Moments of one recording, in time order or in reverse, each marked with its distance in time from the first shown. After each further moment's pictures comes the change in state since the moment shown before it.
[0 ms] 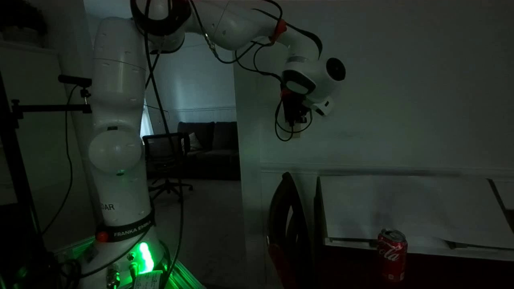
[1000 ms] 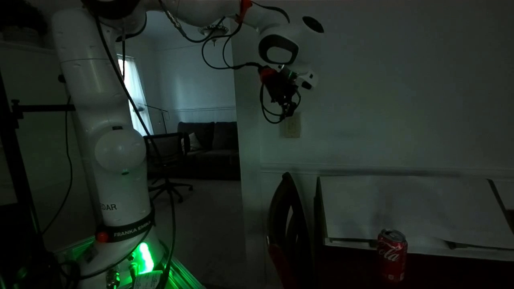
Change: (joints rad) arm 0.099 -0.299 -0.059 -0.149 -0.459 0.034 0.067
